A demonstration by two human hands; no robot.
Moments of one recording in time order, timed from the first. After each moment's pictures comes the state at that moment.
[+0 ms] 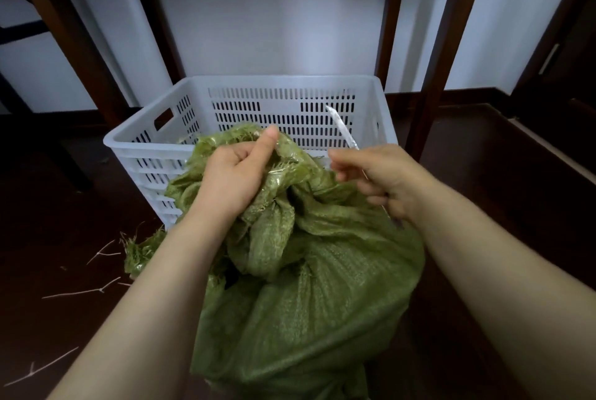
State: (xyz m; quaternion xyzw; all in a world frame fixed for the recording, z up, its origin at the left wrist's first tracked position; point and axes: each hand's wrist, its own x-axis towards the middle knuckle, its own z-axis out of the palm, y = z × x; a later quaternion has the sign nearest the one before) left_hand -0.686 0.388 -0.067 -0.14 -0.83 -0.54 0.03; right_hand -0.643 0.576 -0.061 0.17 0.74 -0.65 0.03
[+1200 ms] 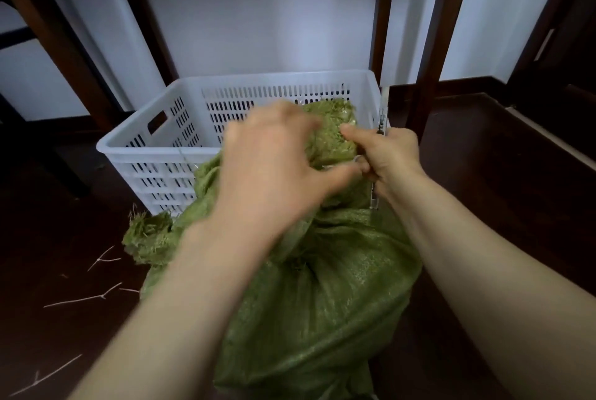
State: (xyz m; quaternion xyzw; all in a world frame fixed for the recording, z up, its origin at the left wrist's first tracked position) left_hand -0.641 0.424 -0.026 -0.27 -0.92 -0.19 0.22; right_hand -0.665 0.582 -0.077 0.23 0.58 -0.75 -0.21
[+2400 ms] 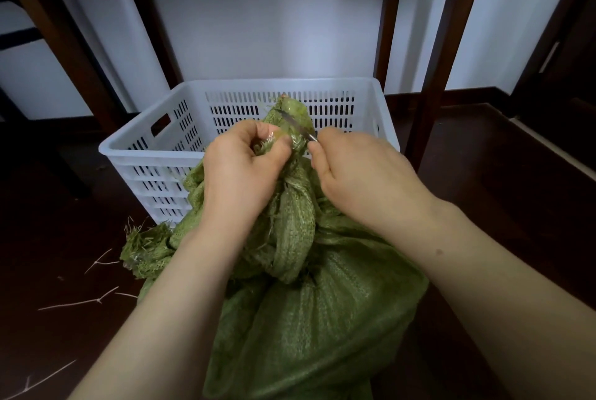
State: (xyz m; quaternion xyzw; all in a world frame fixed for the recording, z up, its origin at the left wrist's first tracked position) left_hand -0.686 0.409 -0.055 -0.14 -0.82 -0.52 0.19; right_hand -0.623 0.532 -0.030 0.00 0.98 -0.14 -0.15
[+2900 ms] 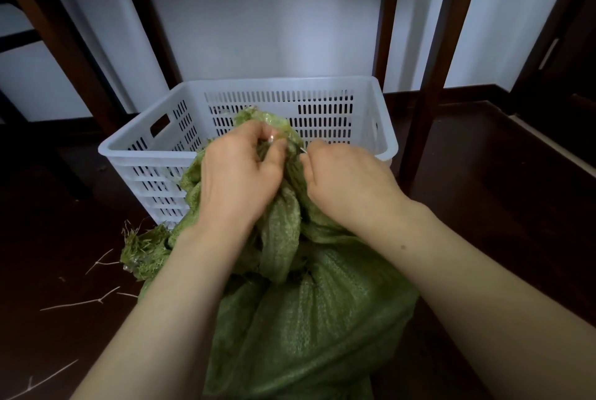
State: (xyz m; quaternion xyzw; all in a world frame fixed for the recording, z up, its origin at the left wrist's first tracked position) left_hand -0.681 0.407 -0.056 -0.20 -0.86 -0.40 0.25; right_hand -0.636 0.527 -0.045 0.00 0.98 -0.14 -0.14
